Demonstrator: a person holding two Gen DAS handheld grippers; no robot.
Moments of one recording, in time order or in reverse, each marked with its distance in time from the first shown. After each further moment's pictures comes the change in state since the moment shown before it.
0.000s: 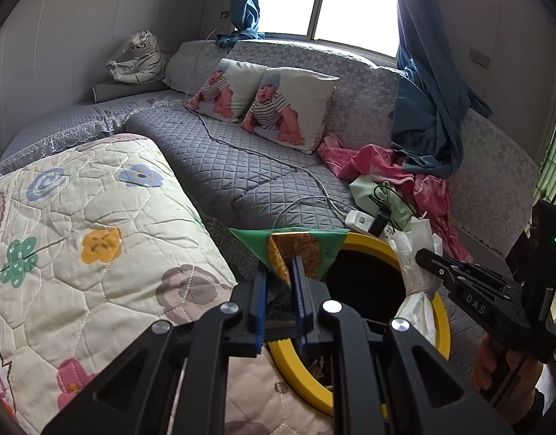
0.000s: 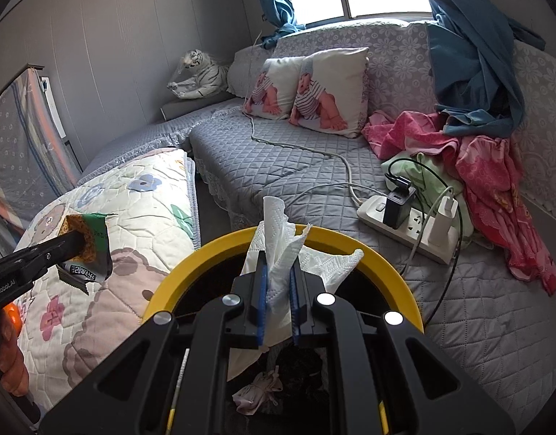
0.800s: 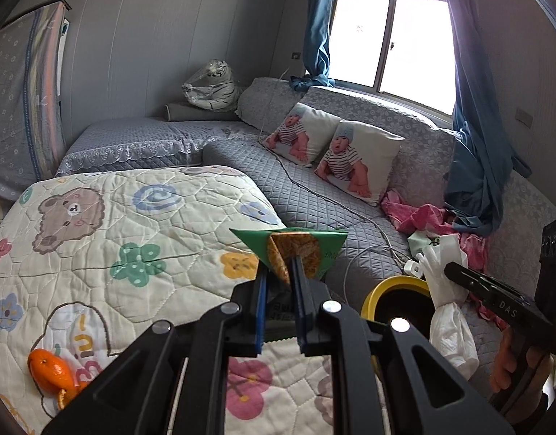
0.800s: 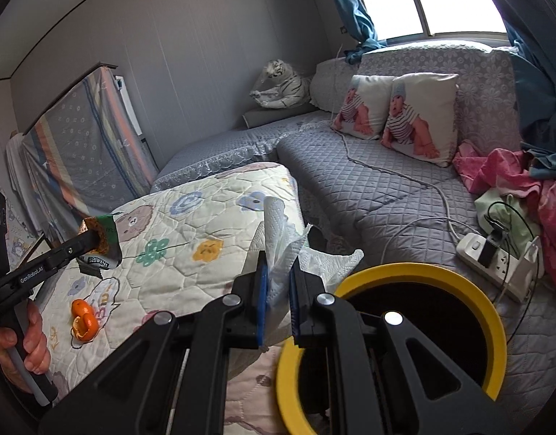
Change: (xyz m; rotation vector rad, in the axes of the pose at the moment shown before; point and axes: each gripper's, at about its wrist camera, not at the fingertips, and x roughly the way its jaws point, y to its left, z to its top) left arm -0.121 0.093 0.004 -0.142 -0.161 0.196; right arm -0.035 0.096 0.035 -0.088 -0.047 0.301
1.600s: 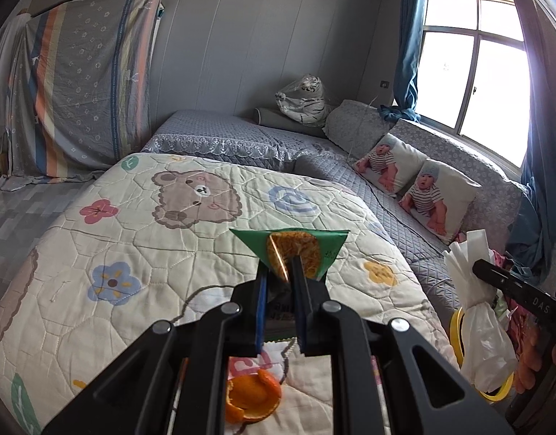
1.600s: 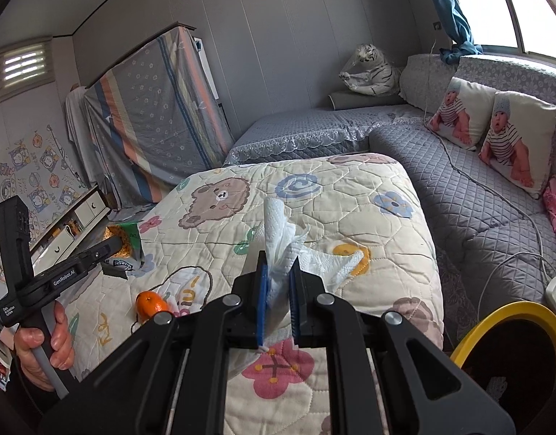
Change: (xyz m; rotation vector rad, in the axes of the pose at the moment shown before) left arm -0.085 0.164 -0.022 -0.198 -0.075 0.251; right arm 0.058 0.170 0.014 -0.179 0.095 0.273
